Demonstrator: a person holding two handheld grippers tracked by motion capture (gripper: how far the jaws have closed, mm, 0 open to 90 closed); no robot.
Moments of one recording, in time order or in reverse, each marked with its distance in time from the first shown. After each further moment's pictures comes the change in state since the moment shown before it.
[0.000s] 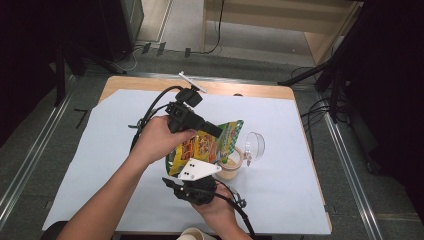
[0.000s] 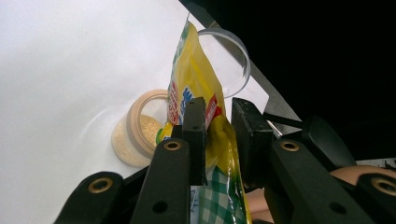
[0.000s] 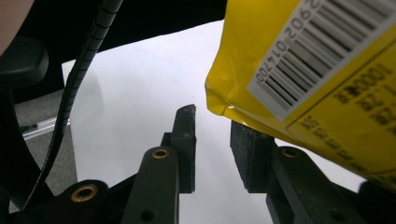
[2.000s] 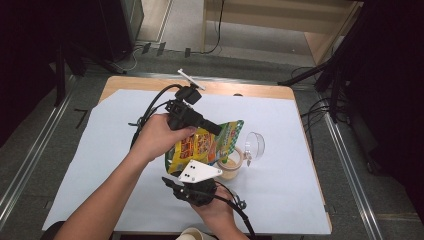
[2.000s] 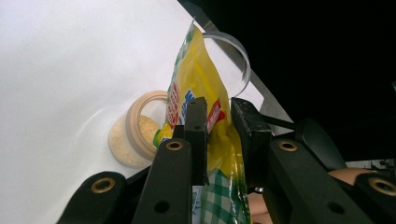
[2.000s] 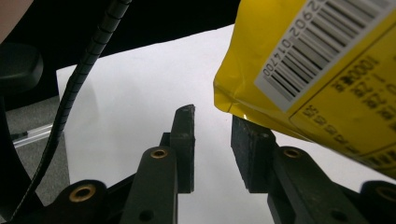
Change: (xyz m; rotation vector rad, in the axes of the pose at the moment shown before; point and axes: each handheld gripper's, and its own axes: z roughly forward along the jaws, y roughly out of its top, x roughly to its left) left arm 0.008 0.003 -0.001 -0.001 -0.027 -0.034; right arm 0.003 -0.003 0.000 -0.039 -0.025 -0.010
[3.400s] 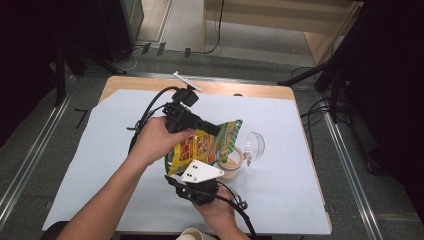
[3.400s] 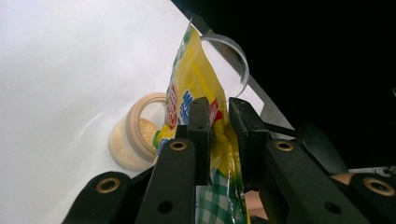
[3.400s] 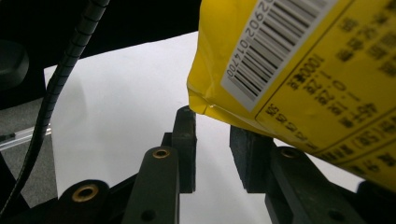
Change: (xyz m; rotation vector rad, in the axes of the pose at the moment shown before) left arm -0.002 -0.008 -0.002 -0.037 0.004 0.001; right arm -0.003 -0.004 -0.001 -0.009 -0.031 -0.010
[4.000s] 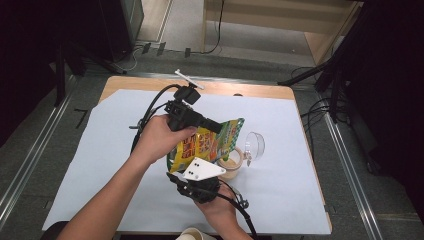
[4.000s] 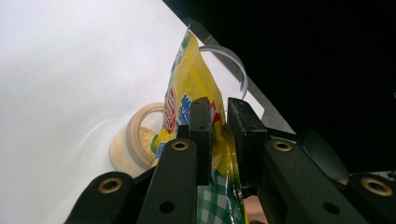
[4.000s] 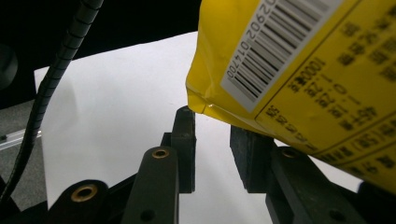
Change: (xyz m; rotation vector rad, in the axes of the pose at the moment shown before) left arm -0.001 0.007 0.002 -0.019 0.002 0.013; right arm -0.005 0.002 -0.002 -0.003 -0.023 0.000
